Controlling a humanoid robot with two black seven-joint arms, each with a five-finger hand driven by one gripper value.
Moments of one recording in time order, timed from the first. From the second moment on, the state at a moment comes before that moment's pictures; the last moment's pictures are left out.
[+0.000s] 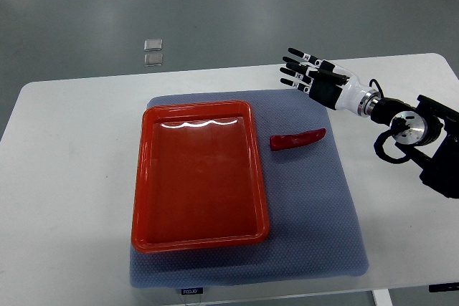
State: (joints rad) left arm -0.03 0.00 0.07 -0.17 0.12 0.02 0.02; right arm 0.79 -0.30 0.59 0.73 0.06 0.40 0.03
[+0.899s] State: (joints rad) left arm -0.03 0.00 0.07 -0.16 0.12 0.02 0.02; right arm 0.89 -0.38 0.57 0.74 -0.46 0.53 0.04
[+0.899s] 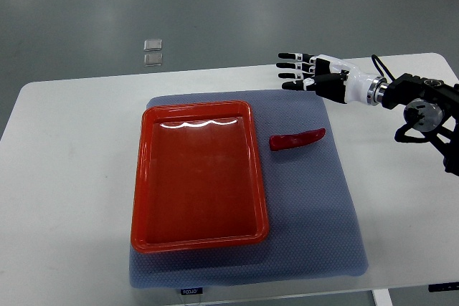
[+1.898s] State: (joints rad) left arm -0.03 0.00 0.07 -0.16 0.12 0.02 0.02; right arm 0.97 -0.45 0.38 1.03 -1.53 0.34 0.12
